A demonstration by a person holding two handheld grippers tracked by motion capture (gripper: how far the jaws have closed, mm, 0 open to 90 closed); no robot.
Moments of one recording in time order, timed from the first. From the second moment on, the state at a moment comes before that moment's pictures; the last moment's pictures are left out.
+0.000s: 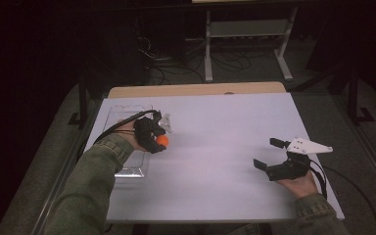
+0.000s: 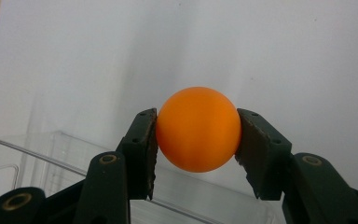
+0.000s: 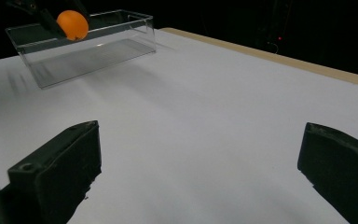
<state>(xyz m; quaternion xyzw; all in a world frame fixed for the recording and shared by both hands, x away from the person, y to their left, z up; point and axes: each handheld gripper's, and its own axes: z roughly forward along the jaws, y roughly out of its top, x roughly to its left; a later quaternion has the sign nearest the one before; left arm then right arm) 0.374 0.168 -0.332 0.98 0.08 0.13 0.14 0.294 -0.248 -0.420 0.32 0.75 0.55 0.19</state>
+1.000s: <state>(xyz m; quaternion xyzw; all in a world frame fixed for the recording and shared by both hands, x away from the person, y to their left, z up) 0.357 0.193 -0.306 0.97 0.09 0.15 0.15 0.293 -0.247 -0.421 0.32 0.75 0.55 0.19</state>
